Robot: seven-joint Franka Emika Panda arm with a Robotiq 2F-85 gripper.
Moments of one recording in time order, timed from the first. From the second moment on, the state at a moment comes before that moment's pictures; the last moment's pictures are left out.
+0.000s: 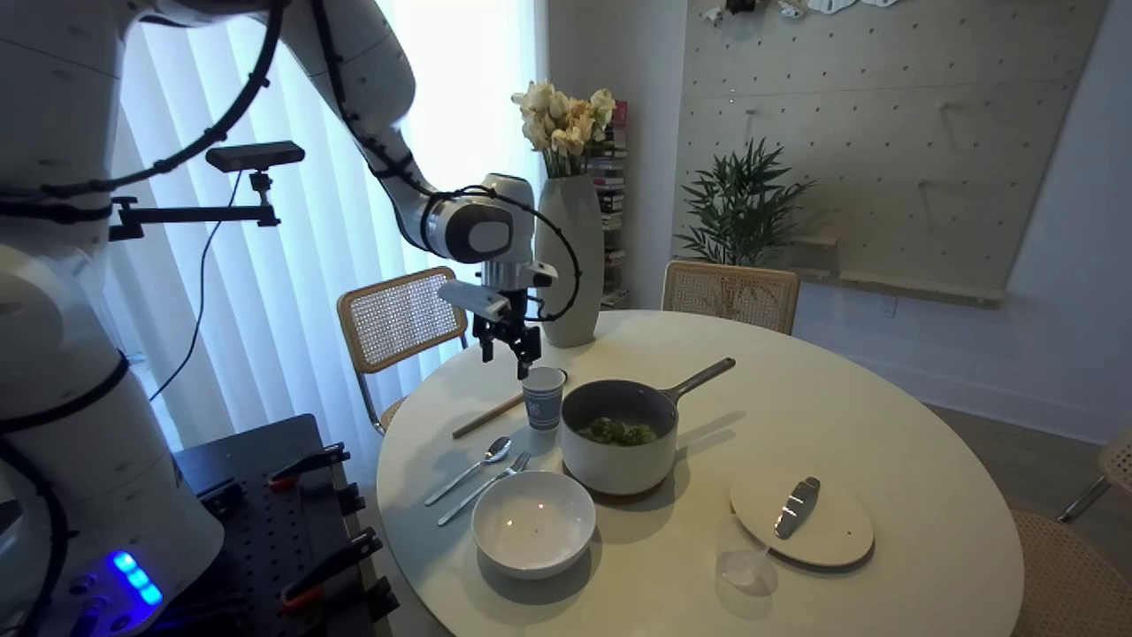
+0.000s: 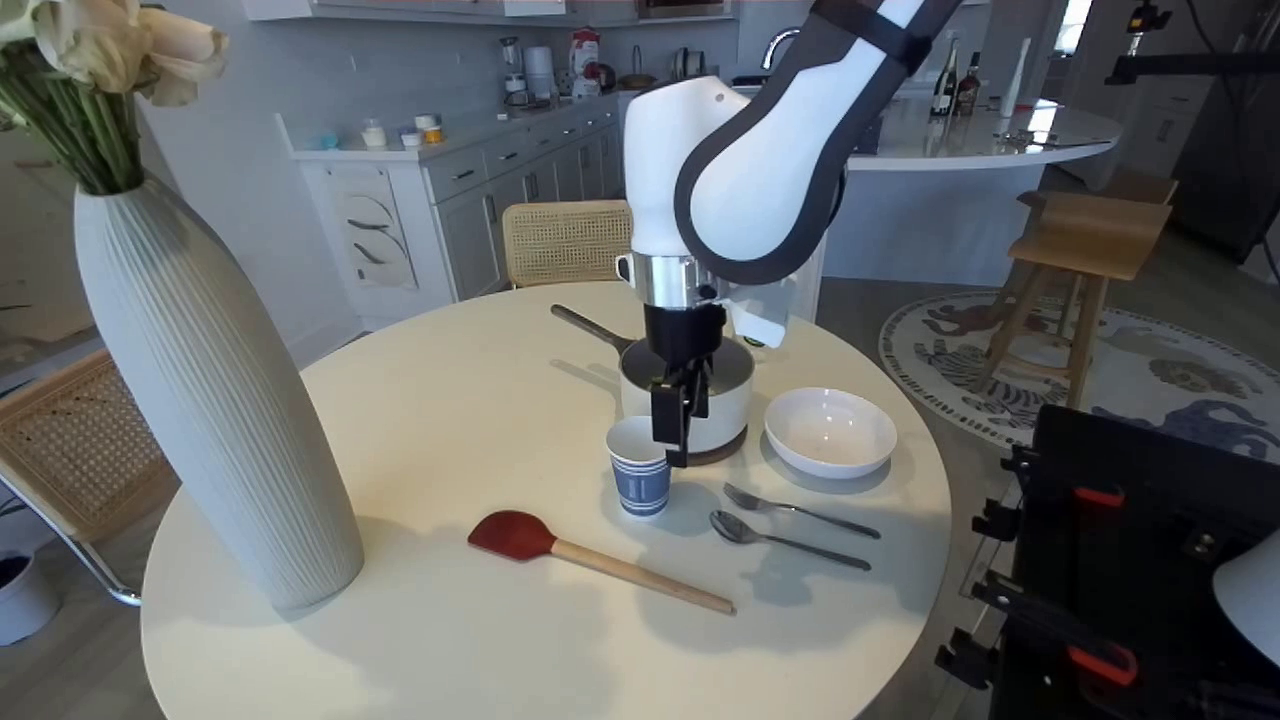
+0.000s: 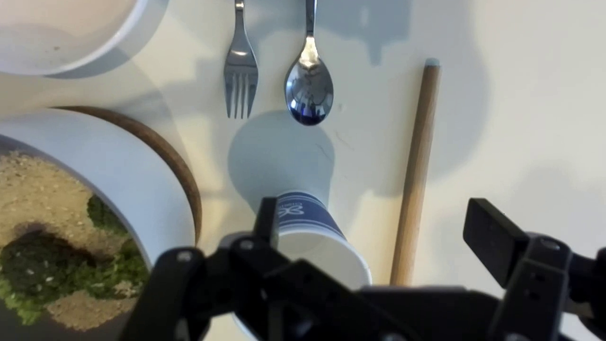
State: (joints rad) arm 0.05 0.36 0.13 -2.26 -0.02 2.57 -0.12
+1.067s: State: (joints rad) arm 0.05 0.59 0.13 -2.06 -0.02 2.66 -0.21
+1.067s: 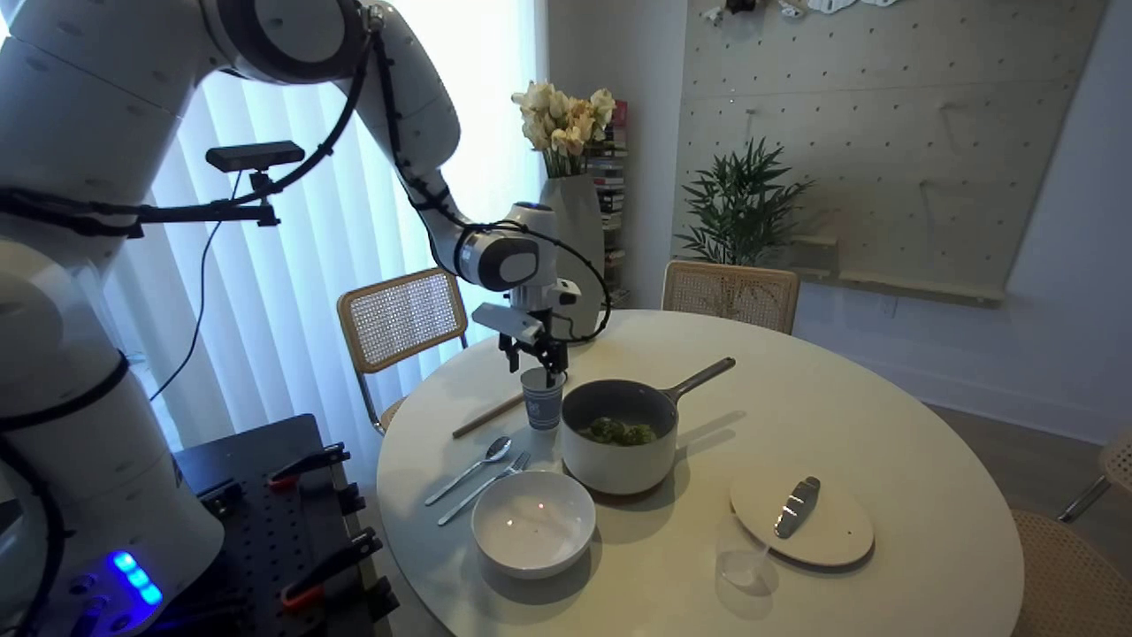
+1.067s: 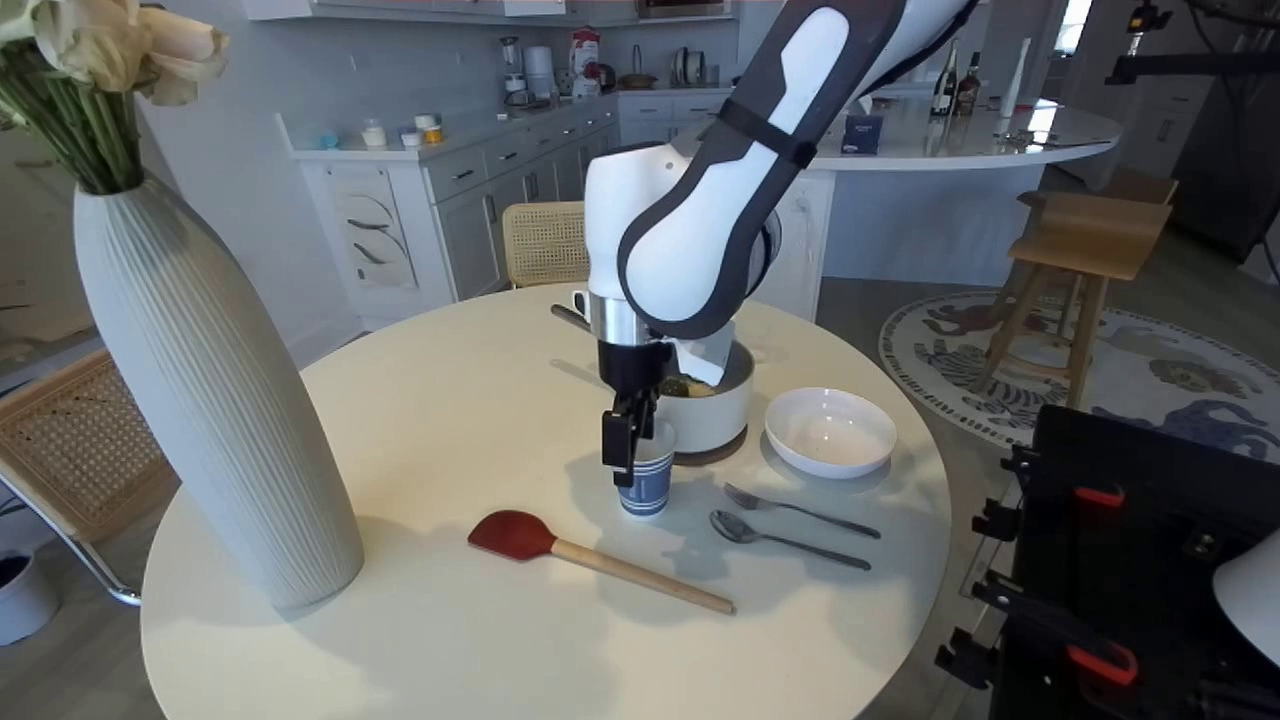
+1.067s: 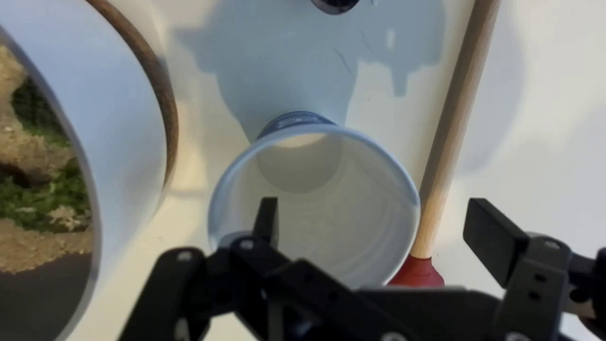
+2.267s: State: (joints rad) arm 0.09 0.64 0.14 -2.00 -0.04 2.66 -0.21
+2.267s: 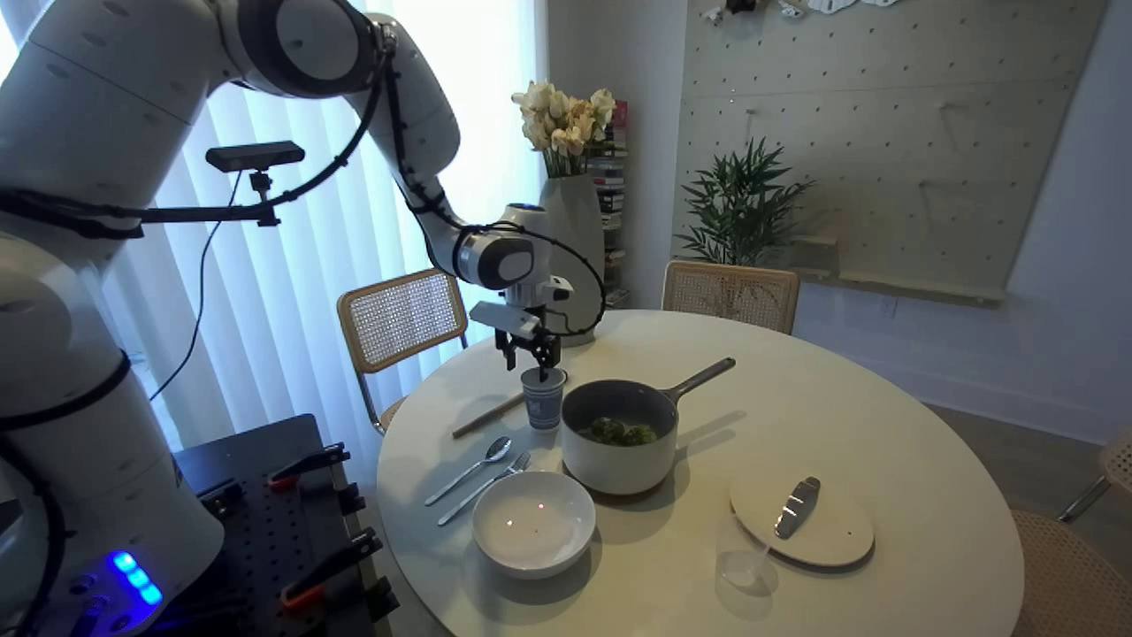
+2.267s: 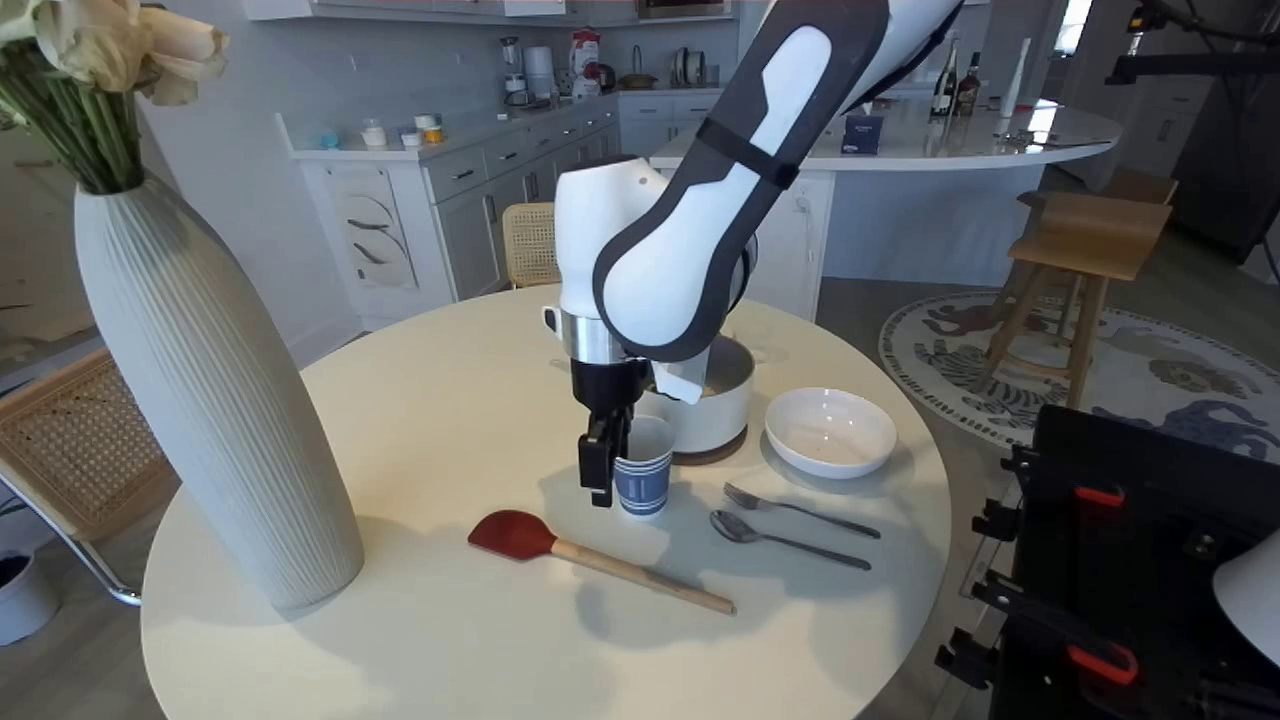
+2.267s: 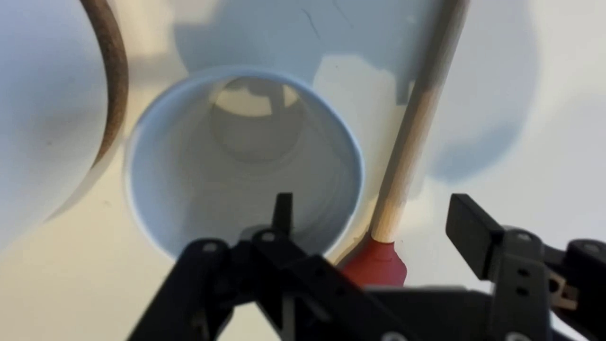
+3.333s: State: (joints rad) arm 0.11 0.64 0.07 -1.97 -0.10 2.66 -0.17
